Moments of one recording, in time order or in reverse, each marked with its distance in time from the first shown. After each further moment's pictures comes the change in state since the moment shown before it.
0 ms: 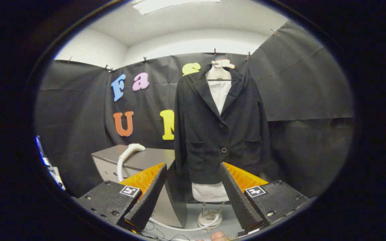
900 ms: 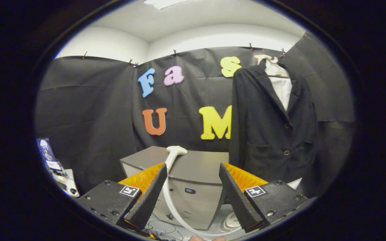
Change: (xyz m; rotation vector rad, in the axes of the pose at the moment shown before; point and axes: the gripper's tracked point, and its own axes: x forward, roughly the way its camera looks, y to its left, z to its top) arm 0.072 0.215 0.015 -0.032 0.057 0.240
